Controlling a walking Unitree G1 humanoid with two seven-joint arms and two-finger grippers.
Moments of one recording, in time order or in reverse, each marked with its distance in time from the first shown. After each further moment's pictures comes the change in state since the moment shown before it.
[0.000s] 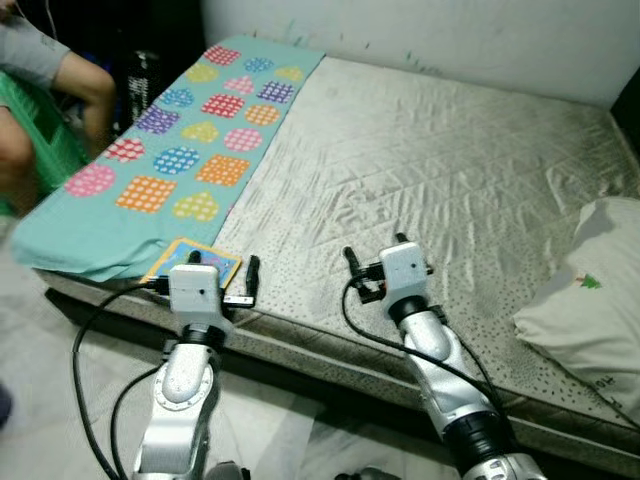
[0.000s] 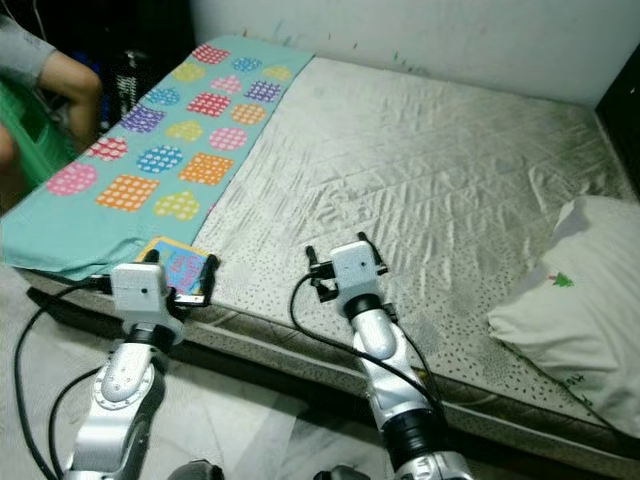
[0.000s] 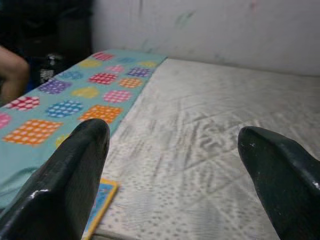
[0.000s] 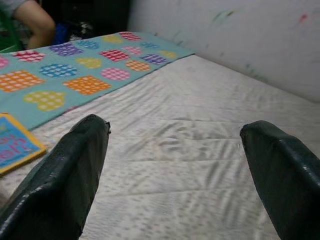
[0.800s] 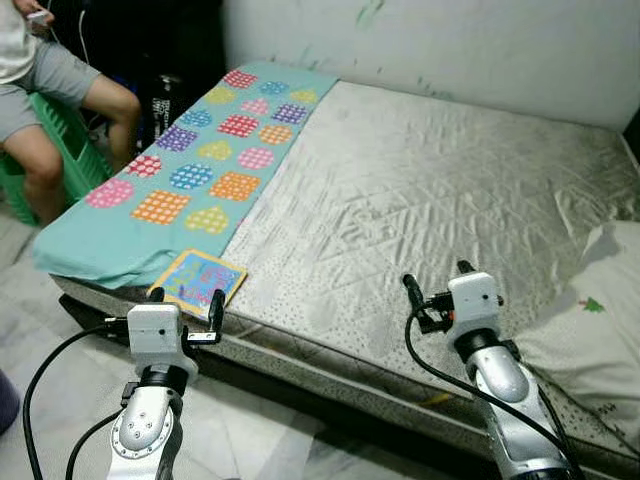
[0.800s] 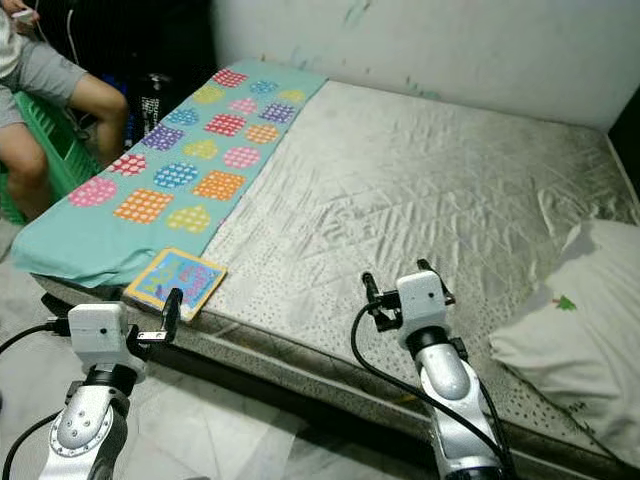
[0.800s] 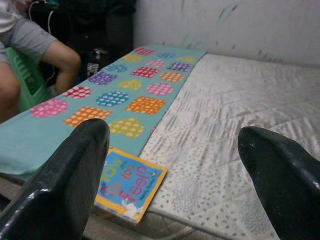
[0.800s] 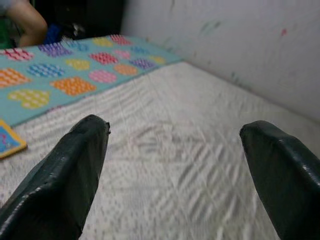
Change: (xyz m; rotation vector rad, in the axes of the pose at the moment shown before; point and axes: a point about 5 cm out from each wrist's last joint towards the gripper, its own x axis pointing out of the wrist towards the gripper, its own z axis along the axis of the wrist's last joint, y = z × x) left arm -0.031 0.047 -0.024 0.032 0.075 0.116; right arm -0.041 -0.045 -0.009 -0.039 0.040 -0.011
